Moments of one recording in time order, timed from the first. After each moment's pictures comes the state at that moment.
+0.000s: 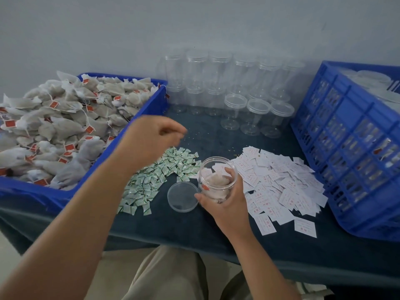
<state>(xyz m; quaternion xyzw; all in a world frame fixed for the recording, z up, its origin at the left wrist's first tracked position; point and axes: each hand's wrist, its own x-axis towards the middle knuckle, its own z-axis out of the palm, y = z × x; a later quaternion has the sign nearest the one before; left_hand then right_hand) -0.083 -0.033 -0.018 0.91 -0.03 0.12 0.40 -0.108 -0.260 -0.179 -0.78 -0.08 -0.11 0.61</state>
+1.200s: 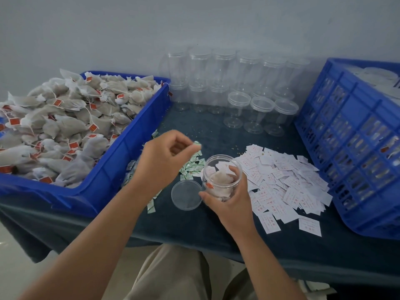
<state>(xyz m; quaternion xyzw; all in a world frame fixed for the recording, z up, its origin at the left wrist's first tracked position) -0.101 -0.057 -0.068 0.87 -0.04 0.21 0.45 -0.109 -0.259 -0.177 -0.78 -0.07 -0.10 0.62</state>
